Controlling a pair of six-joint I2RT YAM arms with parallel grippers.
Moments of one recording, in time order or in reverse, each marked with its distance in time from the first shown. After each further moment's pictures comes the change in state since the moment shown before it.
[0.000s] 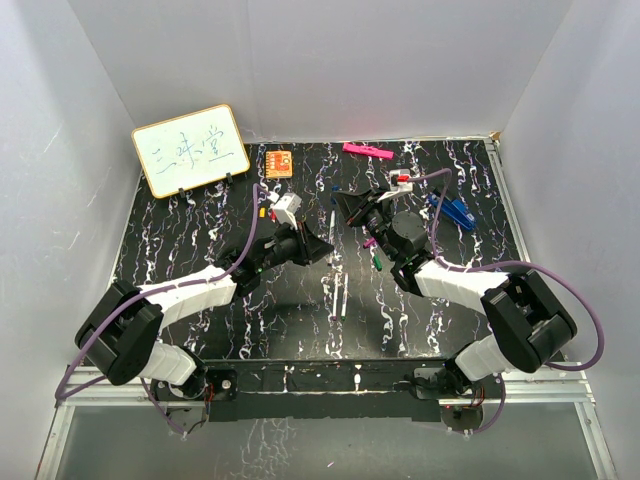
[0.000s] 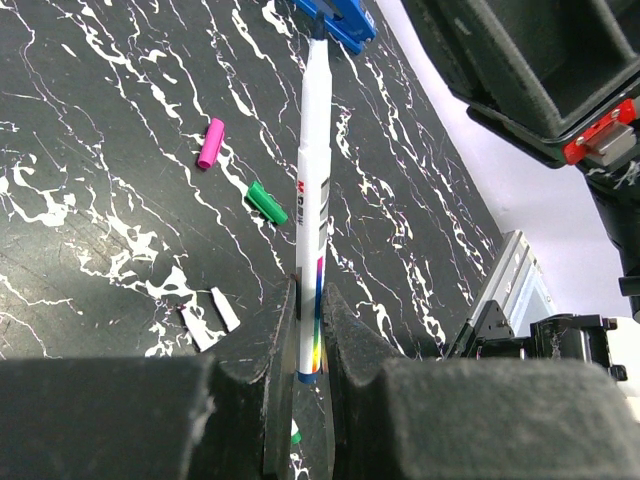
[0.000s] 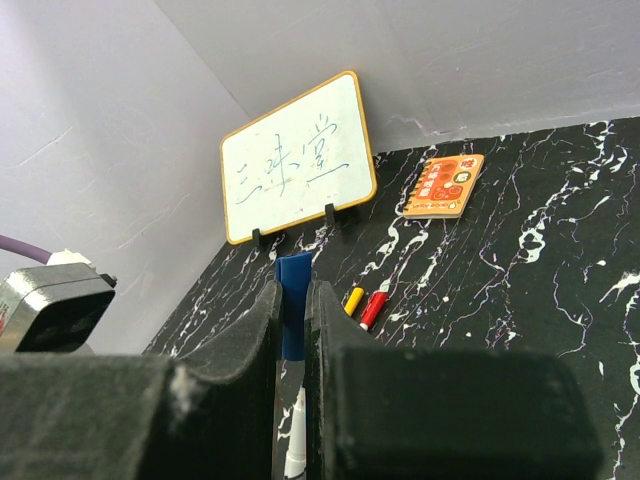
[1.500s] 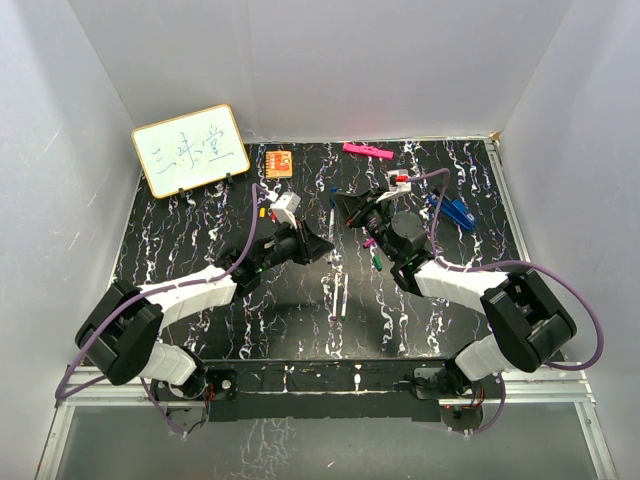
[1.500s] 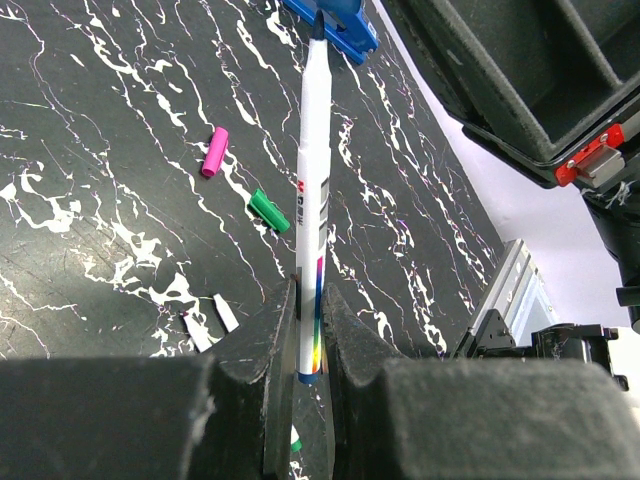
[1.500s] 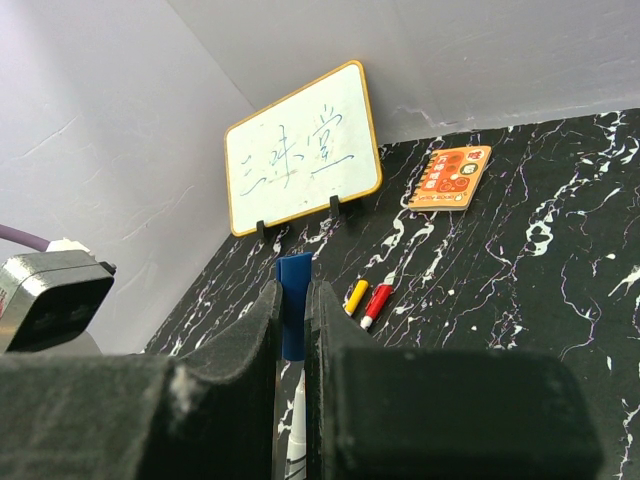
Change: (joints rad) left arm -0.001 0.001 0.000 0.018 -0.019 -0.005; right arm 0.000 0.003 0.000 -0.008 -0.019 0.008
